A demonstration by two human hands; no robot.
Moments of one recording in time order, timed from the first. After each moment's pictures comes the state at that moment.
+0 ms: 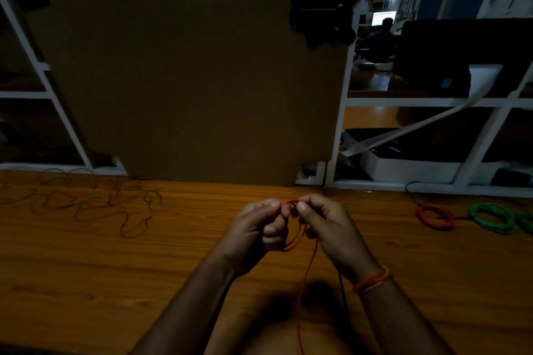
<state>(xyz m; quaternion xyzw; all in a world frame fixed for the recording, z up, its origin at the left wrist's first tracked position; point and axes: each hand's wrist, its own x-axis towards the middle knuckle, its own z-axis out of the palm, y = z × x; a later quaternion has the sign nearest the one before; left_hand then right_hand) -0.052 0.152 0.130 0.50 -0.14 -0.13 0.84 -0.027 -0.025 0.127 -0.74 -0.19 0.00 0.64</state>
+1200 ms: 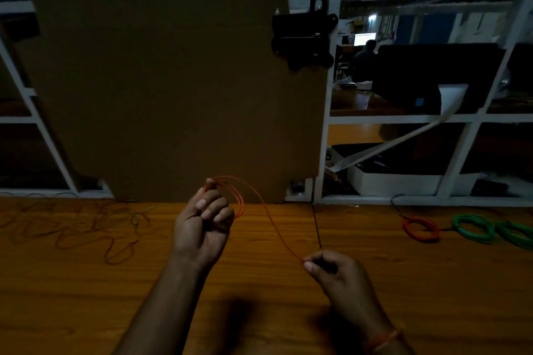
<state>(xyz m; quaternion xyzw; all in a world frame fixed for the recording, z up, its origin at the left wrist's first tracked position) -0.038 0.184 0.163 0.19 -0.01 0.06 0.98 -0.049 -0.069 0.080 -0.83 -0.11 -0.03 0.54</state>
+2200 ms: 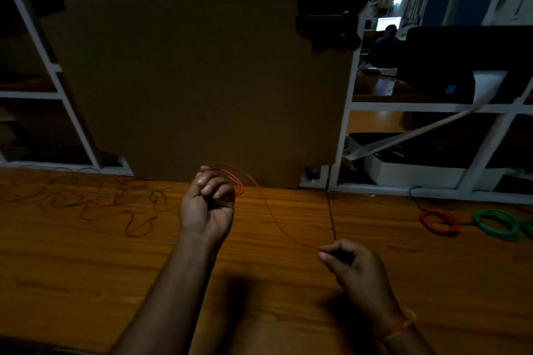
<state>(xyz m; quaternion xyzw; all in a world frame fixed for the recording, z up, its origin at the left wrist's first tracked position) -0.037 0.204 0.159 0.10 0.01 0.13 0.99 -0.056 -0.063 0.074 -0.82 -0.08 -0.02 0.57</state>
